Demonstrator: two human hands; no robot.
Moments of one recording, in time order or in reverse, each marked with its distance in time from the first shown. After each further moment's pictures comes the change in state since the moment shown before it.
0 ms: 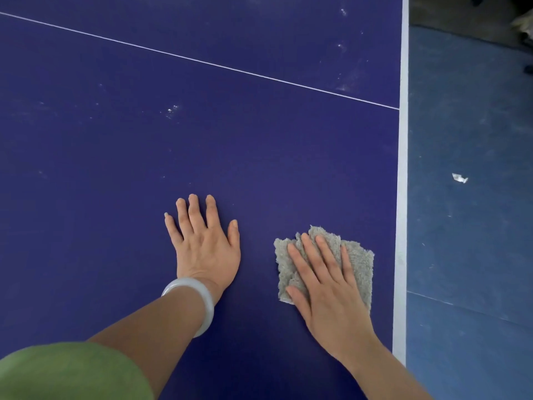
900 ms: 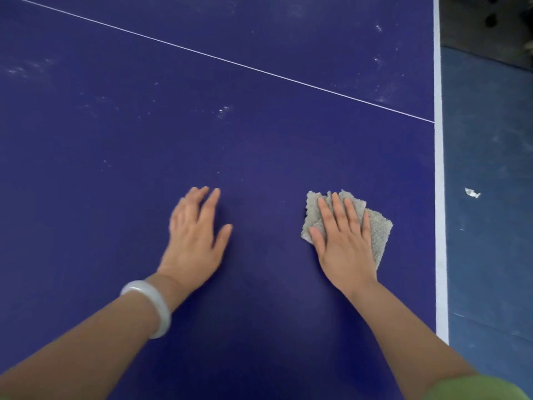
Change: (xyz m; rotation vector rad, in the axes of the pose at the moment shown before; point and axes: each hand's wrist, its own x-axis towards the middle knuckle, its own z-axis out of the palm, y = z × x) left_hand 0.007 -0.123 -0.037 -0.378 0.052 0.267; right_hand 0.084 -0.041 -0.007 -0.024 0.037 0.224
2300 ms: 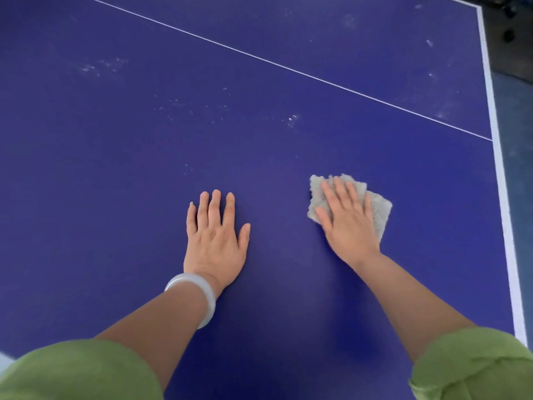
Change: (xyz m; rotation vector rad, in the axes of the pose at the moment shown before) left_hand 0.000 -0.110 -0.033 0.378 -0.027 -0.117; right_hand 0.063 -0.132 -0.001 0.025 -0.007 -0.051
